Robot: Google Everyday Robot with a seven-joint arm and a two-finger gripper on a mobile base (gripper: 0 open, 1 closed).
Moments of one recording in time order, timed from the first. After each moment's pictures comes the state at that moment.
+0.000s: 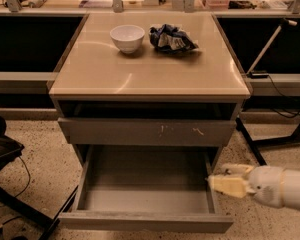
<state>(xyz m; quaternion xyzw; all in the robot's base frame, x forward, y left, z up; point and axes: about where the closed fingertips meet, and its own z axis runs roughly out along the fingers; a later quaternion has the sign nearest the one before) 0.411 -0.196 0.695 -0.22 0.83 0.35 0.36</state>
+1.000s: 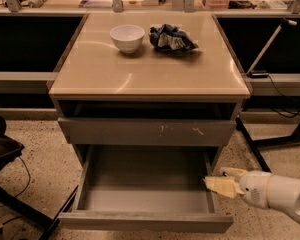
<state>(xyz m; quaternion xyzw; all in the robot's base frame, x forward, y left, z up) 0.428 -0.196 0.640 -0.19 0.85 0.33 0.37</state>
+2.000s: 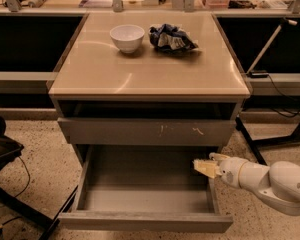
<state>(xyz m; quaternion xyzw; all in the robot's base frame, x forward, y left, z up) 0.522 -0.191 0.580 -0.17 0.85 0.28 0.42</state>
